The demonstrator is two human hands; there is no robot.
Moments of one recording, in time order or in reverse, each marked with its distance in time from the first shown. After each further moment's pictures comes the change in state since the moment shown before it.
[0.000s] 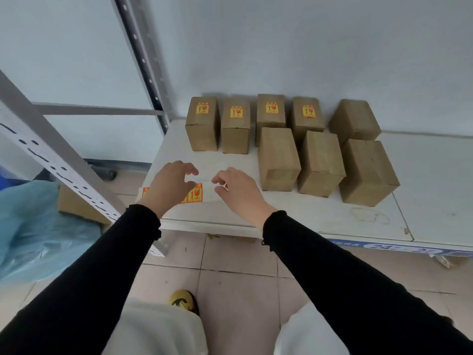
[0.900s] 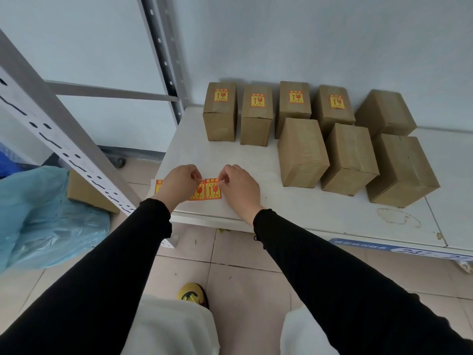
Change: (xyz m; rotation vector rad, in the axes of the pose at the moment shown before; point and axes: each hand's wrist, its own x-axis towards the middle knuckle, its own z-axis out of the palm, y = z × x) left_hand 0.017 -0.043 0.035 -0.046 -0.119 -0.204; right_hand 0.033 -0.006 0.070 0.023 0.095 0.142
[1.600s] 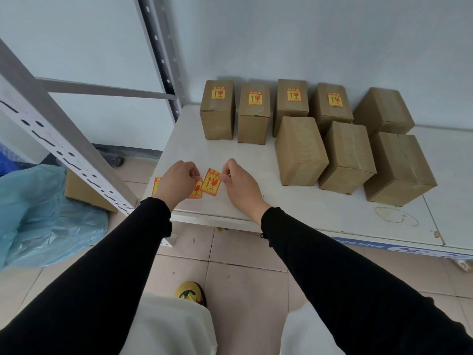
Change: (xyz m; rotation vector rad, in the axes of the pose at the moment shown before) left_hand -0.001 0.003 0.004 -0.047 0.077 -0.011; right_hand -0.001 0.009 -0.013 0.176 -0.075 -0.033
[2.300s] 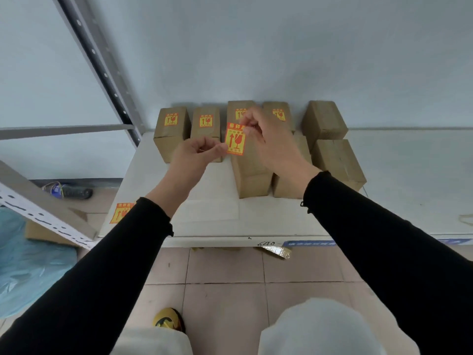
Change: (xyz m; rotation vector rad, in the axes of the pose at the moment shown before) left_hand -0.050 0.180 -0.059 -0.870 -0.076 0.226; right_hand -0.016 0.007 -0.212 -0.031 0.343 -0.214
